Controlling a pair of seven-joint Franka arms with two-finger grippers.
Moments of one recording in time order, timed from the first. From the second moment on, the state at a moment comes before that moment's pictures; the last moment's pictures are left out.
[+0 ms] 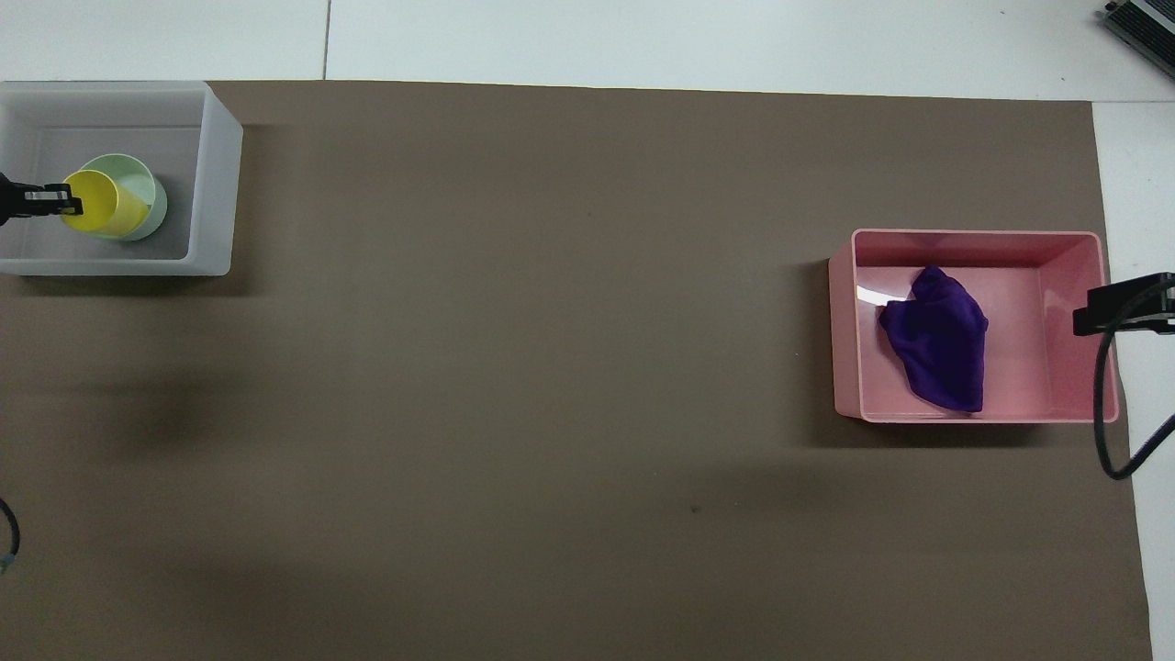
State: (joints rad) left arm 0.36 0.52 -0.10 -1.56 -0.08 2.33 0.29; right arm -0.01 -0.06 -0.08 -1.57 -0.01 1.49 0.03
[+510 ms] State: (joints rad) left arm 0.35 0.47 -0.11 -1.56 -0.08 2.27 0.30; right arm 0.02 -0.06 -0.07 -1.58 -0.02 1.49 0.03
